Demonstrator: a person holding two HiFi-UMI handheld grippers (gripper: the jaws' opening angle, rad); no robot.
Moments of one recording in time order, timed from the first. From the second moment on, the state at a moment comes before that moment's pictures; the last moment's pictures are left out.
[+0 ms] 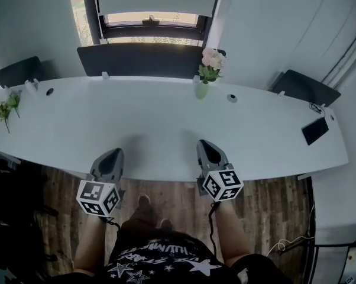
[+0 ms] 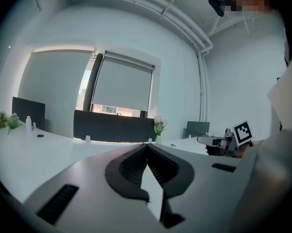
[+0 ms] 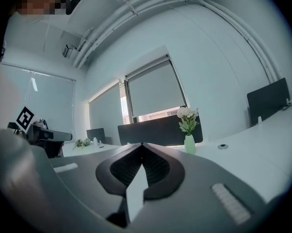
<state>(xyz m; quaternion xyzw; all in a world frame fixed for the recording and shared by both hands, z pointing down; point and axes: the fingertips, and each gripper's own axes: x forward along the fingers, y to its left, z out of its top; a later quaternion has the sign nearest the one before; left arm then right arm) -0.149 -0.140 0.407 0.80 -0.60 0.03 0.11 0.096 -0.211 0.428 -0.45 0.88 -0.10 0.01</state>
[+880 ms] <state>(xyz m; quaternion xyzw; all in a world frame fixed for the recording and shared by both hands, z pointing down) -0.199 -0.303 0.415 0.84 -0.53 0.02 0.10 0.056 -0.326 0.428 -0.52 0.85 -0.10 -0.02</state>
